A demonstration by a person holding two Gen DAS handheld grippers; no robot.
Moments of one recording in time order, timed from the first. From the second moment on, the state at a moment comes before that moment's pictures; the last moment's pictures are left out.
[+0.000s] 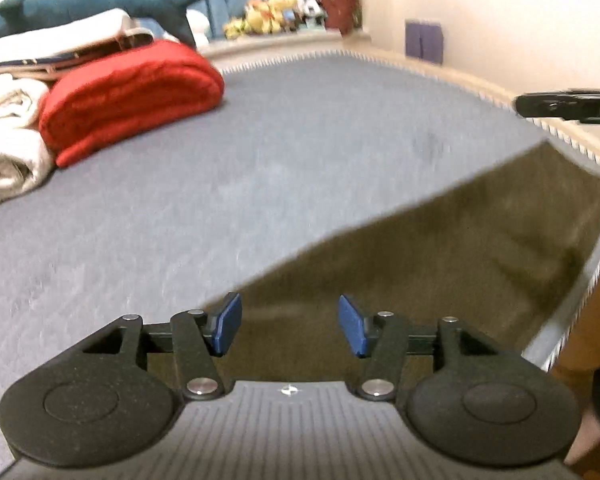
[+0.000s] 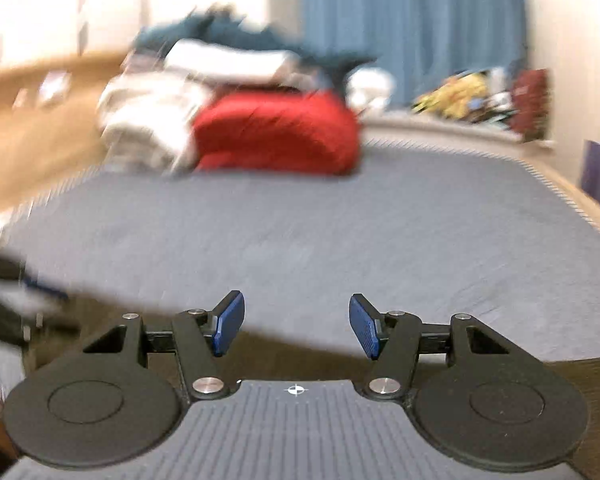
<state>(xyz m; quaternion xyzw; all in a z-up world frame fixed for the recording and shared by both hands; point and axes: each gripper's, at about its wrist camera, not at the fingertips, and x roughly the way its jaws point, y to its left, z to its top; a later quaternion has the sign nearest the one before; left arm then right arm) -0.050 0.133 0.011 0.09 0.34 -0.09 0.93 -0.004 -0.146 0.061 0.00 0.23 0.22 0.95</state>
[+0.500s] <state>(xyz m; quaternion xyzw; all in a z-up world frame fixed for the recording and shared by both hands) 0.006 0.047 0.012 0.04 0.26 -0.13 0.96 0.008 -0.342 0.014 0.10 0.18 -0.04 0.98</state>
